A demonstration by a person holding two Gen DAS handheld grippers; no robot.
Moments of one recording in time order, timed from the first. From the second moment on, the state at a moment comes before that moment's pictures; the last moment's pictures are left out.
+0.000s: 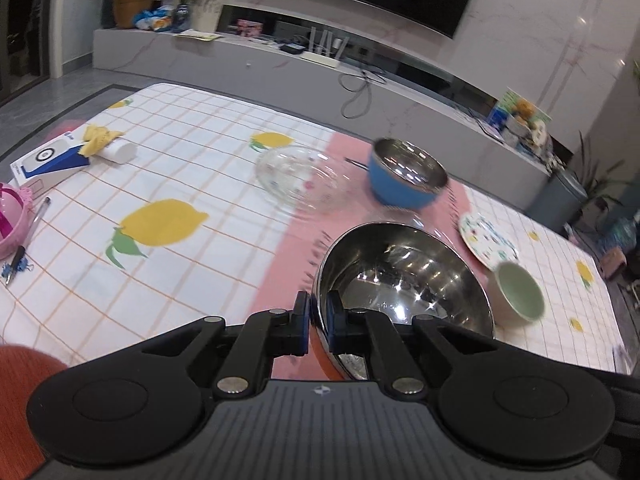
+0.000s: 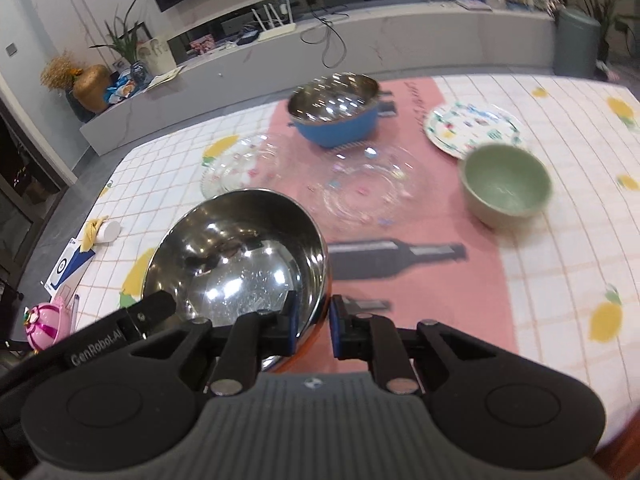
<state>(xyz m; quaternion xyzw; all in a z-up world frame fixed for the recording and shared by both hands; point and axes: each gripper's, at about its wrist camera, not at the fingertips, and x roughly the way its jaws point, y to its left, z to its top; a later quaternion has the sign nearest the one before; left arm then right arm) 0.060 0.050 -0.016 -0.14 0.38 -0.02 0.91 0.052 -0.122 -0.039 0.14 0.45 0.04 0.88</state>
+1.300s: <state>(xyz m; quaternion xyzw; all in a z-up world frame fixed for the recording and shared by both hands) 0.036 0.017 -0.050 -0.08 0.41 0.00 0.91 0.021 -0.159 -0.075 0.18 0.48 0.06 0.86</state>
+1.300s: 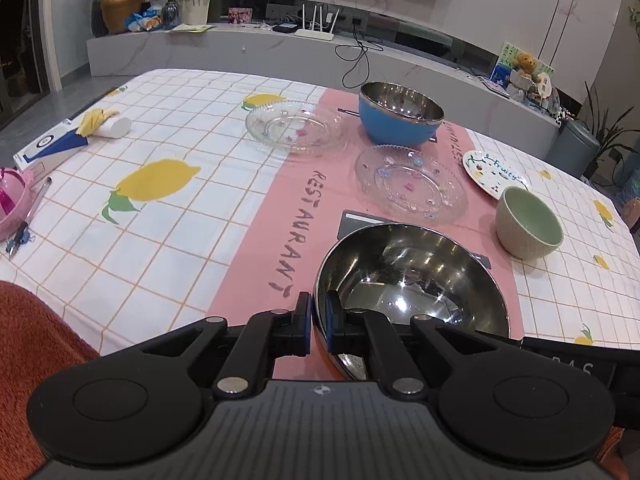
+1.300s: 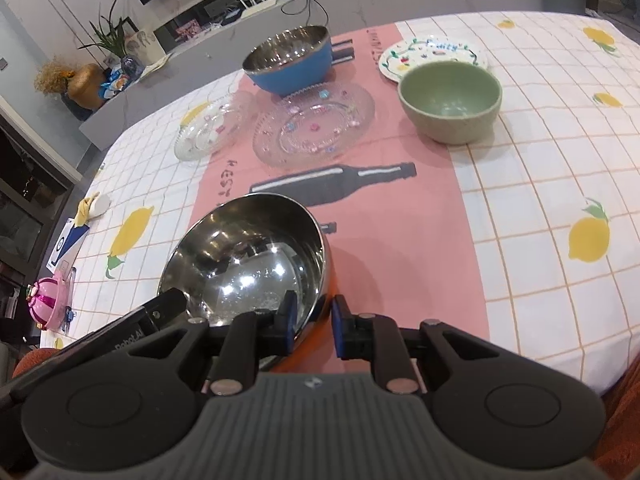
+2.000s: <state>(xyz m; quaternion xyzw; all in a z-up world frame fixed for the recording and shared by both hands) 0.033 0.025 -0.027 -0.08 0.37 0.02 0.93 0.012 -0.158 -0.048 0.13 0.41 0.04 0.90</state>
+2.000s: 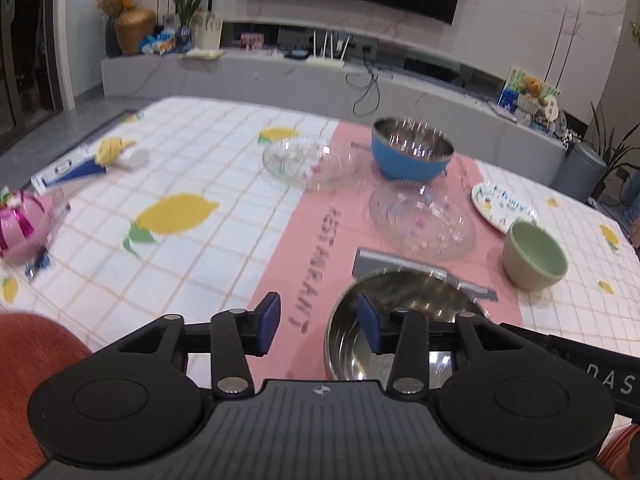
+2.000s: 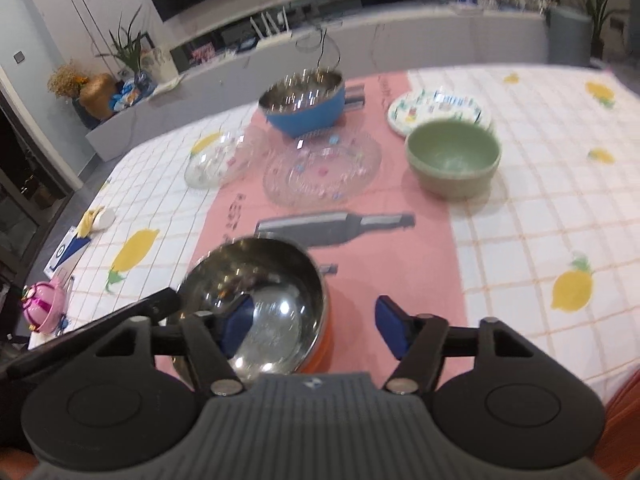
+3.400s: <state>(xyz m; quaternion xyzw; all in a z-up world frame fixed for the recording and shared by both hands) 0.222 0.002 0.008 0.02 0.38 -0.10 0.92 0.203 -0.182 -0.027 0.09 0.42 0.02 0.90</state>
